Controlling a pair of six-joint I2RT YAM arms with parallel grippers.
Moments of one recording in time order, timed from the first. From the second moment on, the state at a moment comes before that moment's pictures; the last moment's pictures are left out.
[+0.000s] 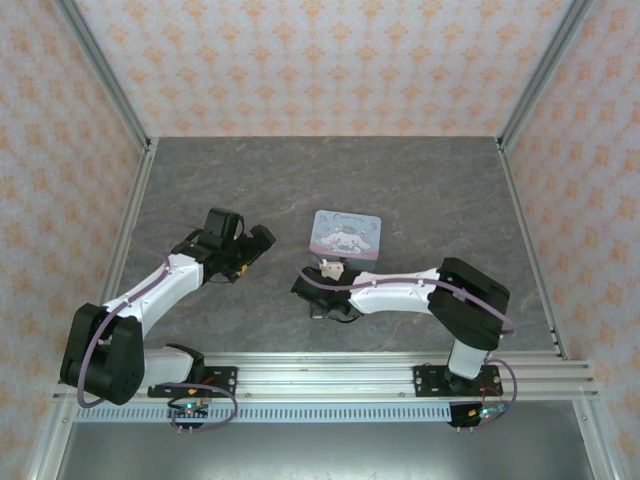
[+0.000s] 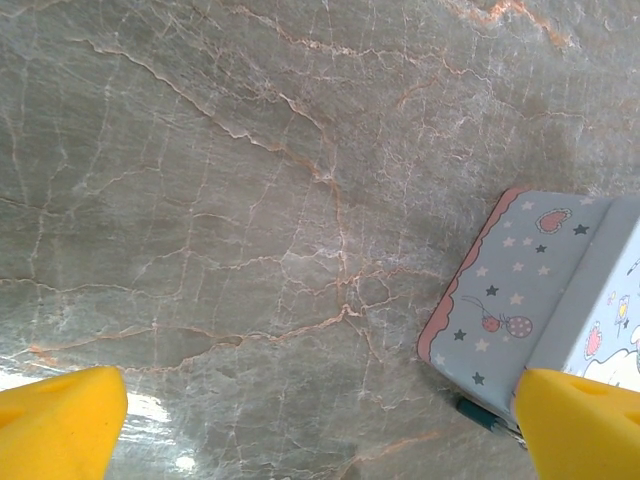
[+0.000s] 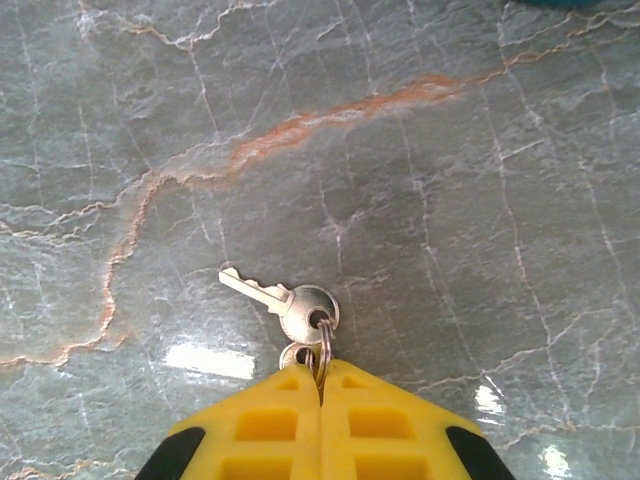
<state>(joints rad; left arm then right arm) -0.26 1.27 0.72 -0.41 0.18 -1.01 1.12 1.74 0.98 -0.51 0.24 1.03</state>
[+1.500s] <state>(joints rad) -0.40 1.26 0.68 -0.32 0.29 -1.15 1.02 1.40 0.70 -0.28 -0.02 1.16</state>
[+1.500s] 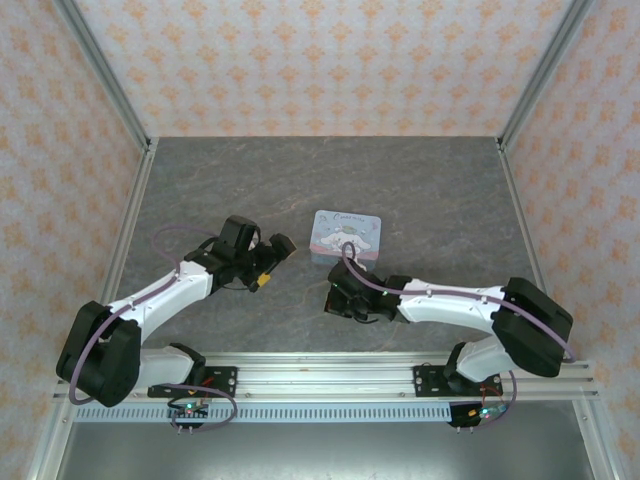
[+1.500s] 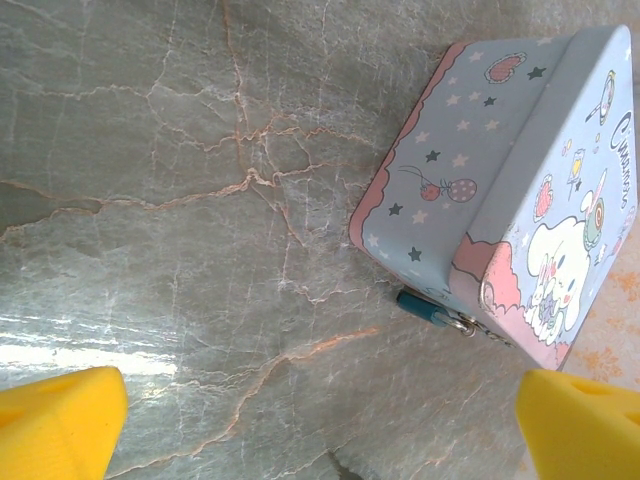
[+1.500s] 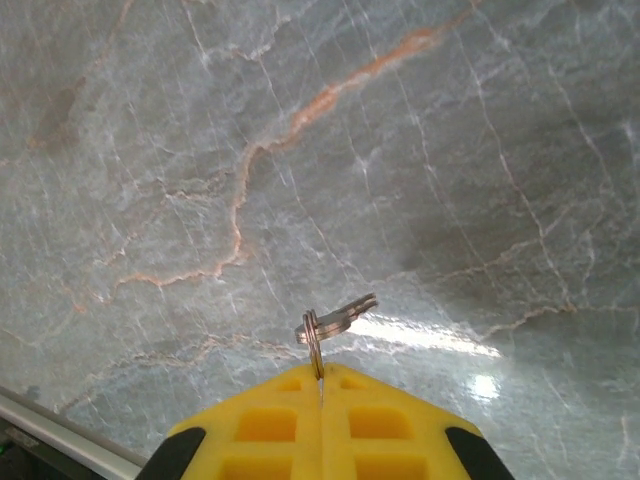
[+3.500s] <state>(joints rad) -0.40 1.27 0.69 -0.32 0.28 -1.14 1.02 1.62 0.90 -0.77 0.19 0.78</state>
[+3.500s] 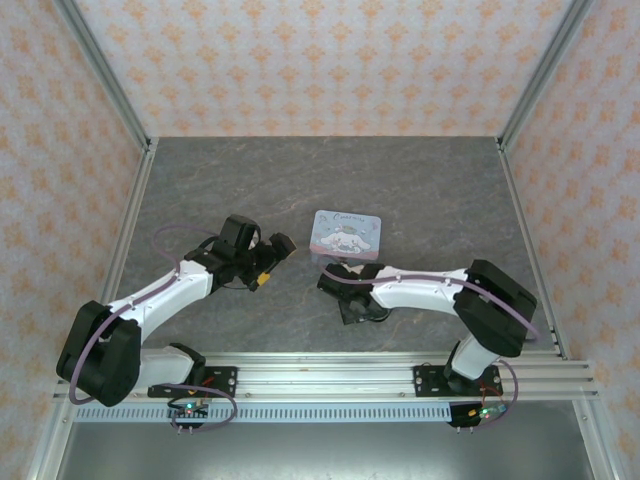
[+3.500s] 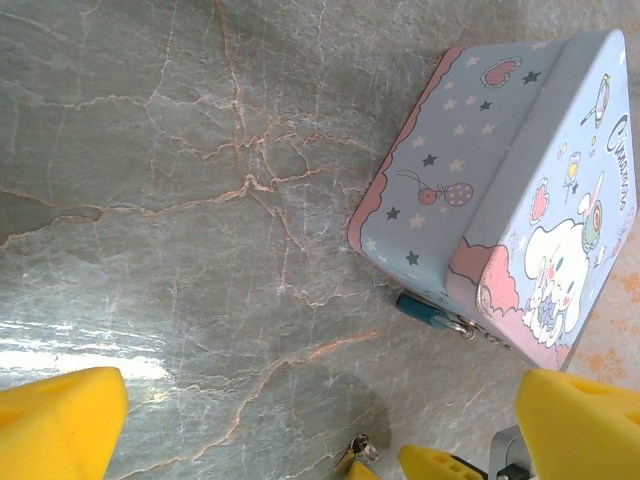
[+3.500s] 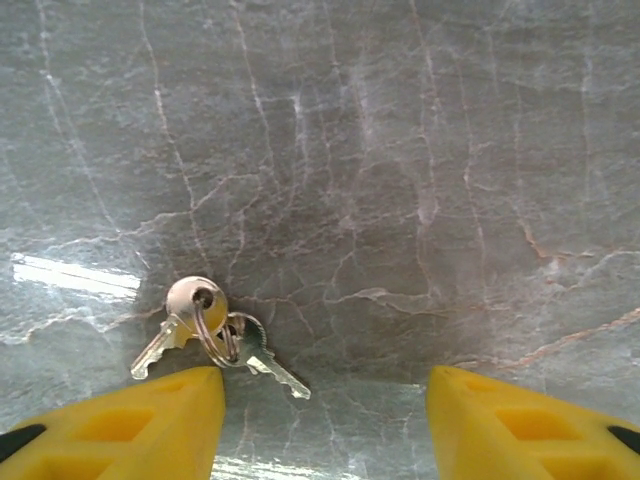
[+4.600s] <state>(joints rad) -0.40 1.27 0.69 -0.32 0.26 -1.14 0.95 1.68 0.96 -0.66 0.10 0.76</state>
